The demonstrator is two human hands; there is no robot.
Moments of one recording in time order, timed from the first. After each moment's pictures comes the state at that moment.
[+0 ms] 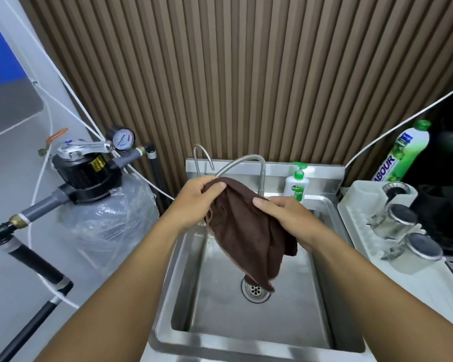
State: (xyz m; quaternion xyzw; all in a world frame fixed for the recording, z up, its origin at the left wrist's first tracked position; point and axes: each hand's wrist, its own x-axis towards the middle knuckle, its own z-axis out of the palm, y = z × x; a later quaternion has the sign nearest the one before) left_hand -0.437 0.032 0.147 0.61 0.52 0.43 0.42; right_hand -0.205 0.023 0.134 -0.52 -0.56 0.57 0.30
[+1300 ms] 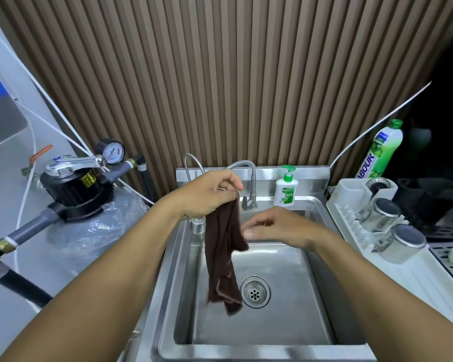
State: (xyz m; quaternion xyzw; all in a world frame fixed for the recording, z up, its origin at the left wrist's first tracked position) left_hand -0.429 0.052 0.188 0.74 0.43 0.26 0.44; right_hand -0.203 0.012 0.142 -0.47 -0.71 0.49 0.18
